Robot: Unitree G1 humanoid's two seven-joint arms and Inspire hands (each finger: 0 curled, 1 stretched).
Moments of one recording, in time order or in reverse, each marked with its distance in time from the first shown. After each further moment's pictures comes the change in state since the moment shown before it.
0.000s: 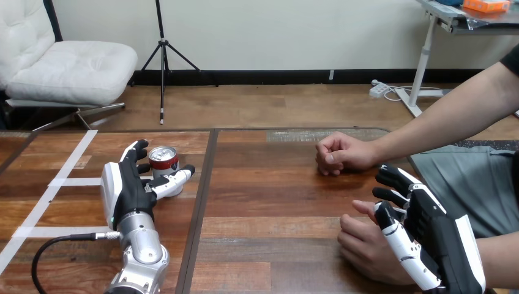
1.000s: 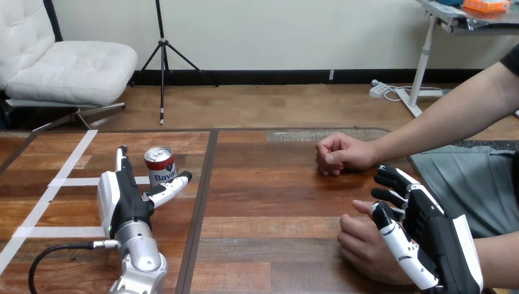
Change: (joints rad) left arm 0.029 0.002 -0.005 -0.007 0.008 0.020 0.015; right arm -0.011 0.000 0.000 0.016 -0.006 0.000 -0.001
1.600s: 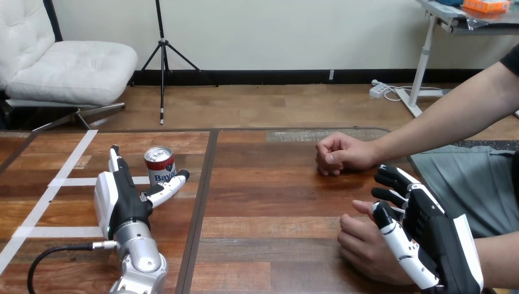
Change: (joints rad) left arm 0.005 -0.001 -0.002 -0.006 0.002 0.000 0.027; right arm -0.002 0.000 0.000 0.002 0.006 0.000 0.002
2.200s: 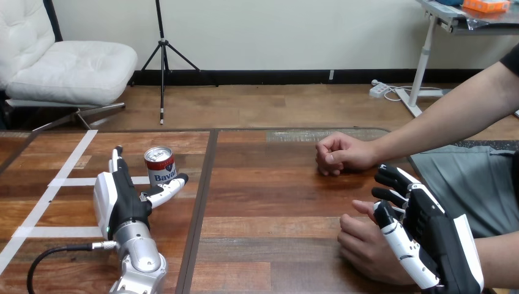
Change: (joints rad) left arm 0.000 0.000 0.003 0.000 -0.001 0.001 0.005; right arm 0.000 0.000 -0.001 0.000 0.003 0.000 0.000
